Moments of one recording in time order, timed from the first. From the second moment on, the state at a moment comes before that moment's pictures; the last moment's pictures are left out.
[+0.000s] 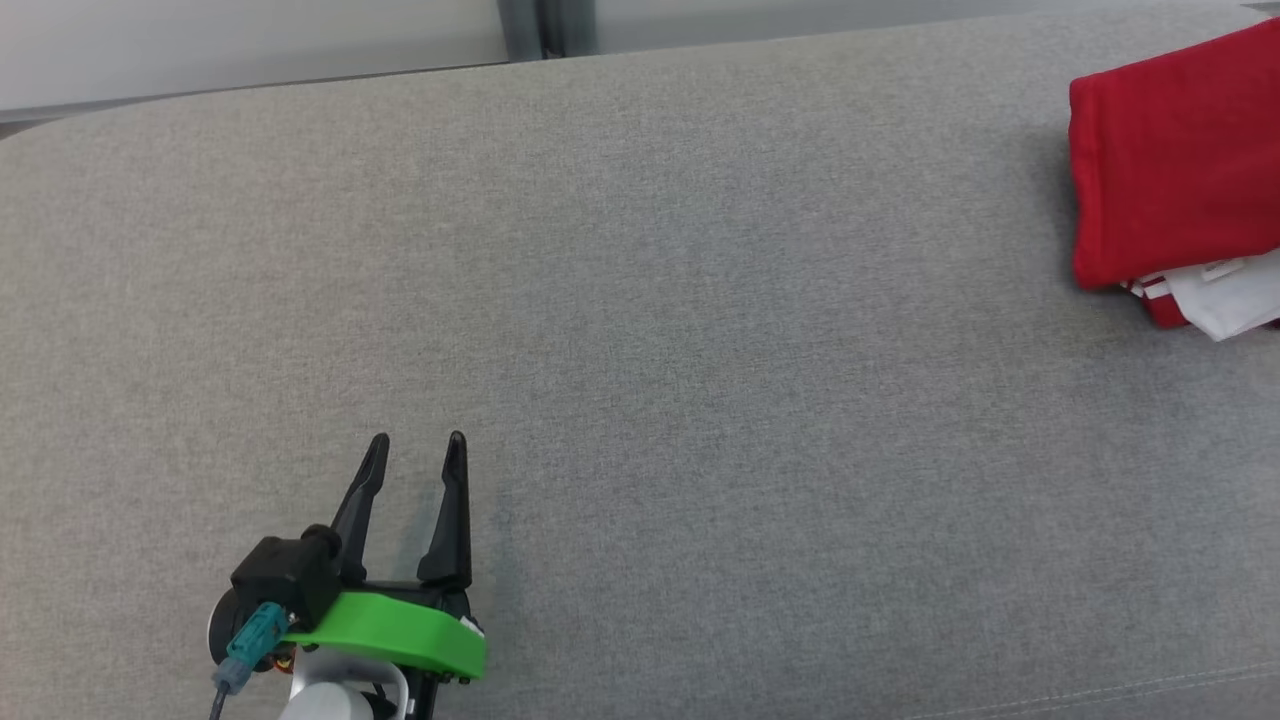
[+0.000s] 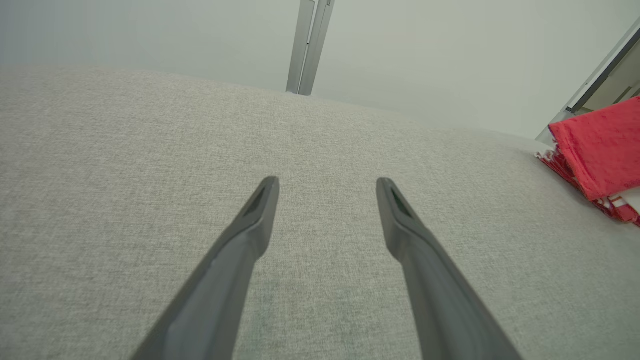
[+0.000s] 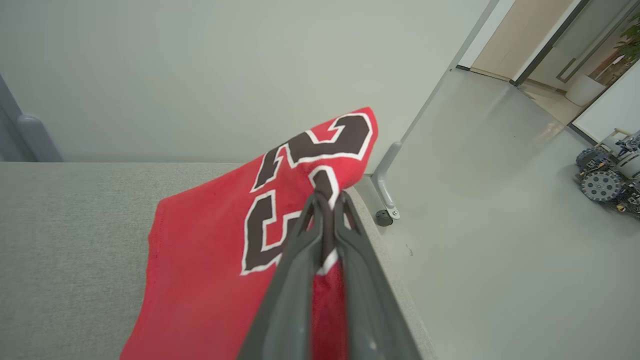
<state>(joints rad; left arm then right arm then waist) -0.09 0.11 -0.26 0.18 -0.43 -0.02 -0.25 -0.86 -0.54 -0.07 0.75 0.10 0.13 0.14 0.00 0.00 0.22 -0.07</state>
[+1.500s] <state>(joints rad) -0.15 0.17 -0.20 0.12 -0.46 0.02 -0.23 -1.01 -0.27 -0.30 1.01 -0.25 0.13 -0.26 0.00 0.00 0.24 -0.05</state>
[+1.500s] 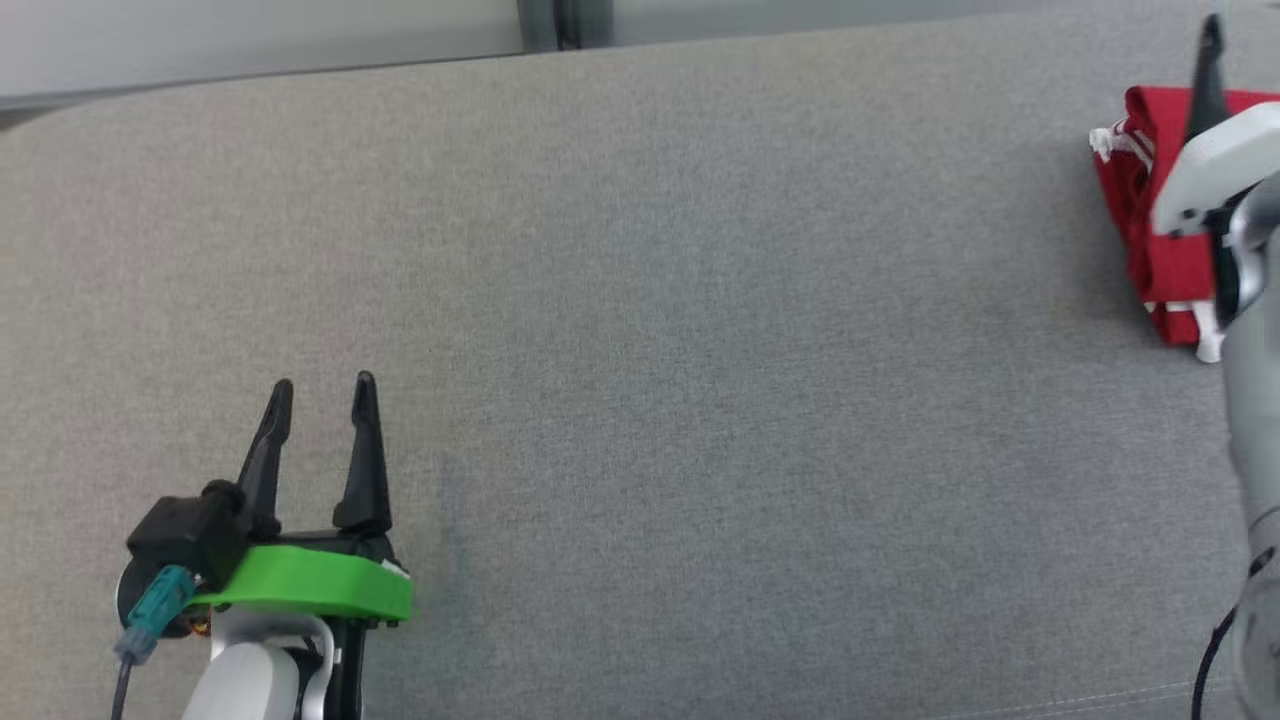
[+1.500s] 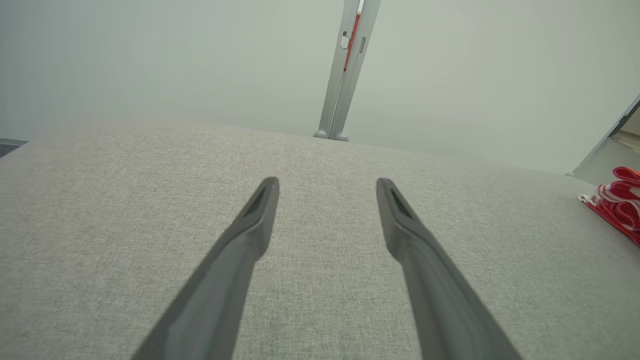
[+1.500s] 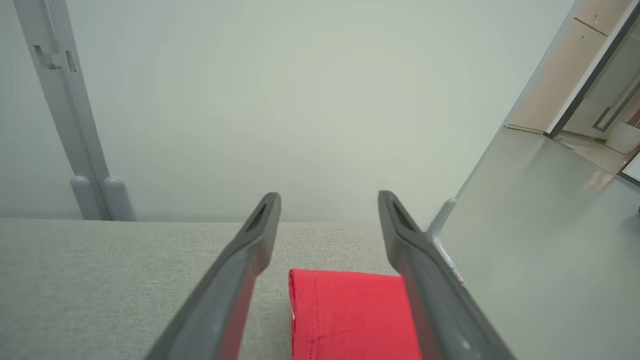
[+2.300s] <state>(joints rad) 0.02 0.12 -0.13 0.21 -0.42 0.05 -0.26 -0.22 -0.05 0.01 0.33 0.16 0.13 -0.26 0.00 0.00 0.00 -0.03</state>
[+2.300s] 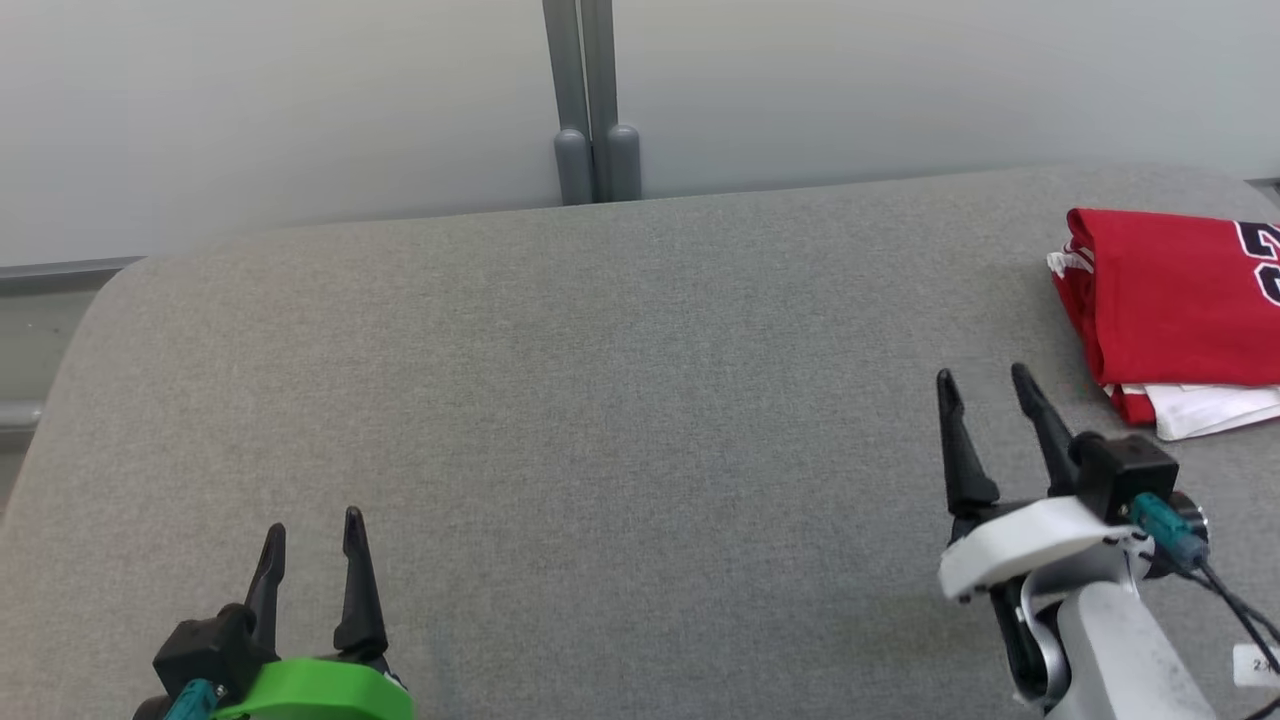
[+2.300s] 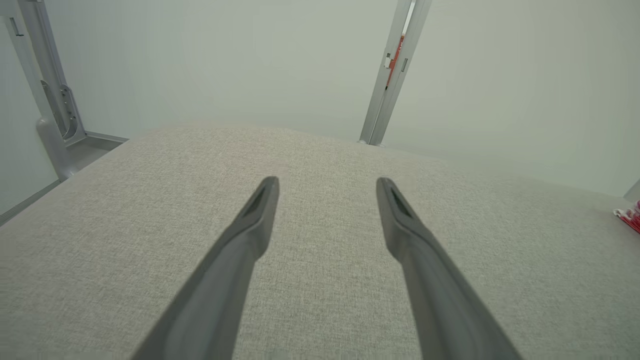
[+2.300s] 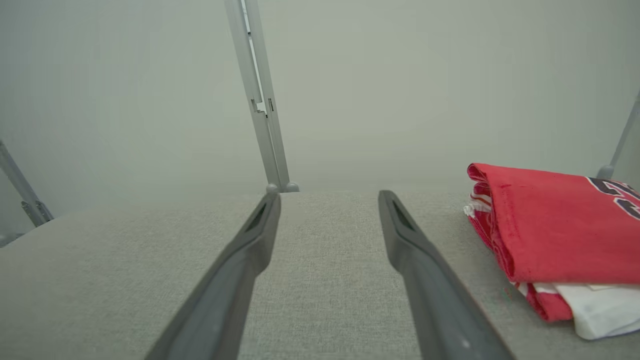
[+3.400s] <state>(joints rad) 0.06 0.07 -0.11 0.28 -0.37 0.04 -0.25 -0.03 -0.04 0.08 0.27 0.23 0.13 -0.26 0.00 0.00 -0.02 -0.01</state>
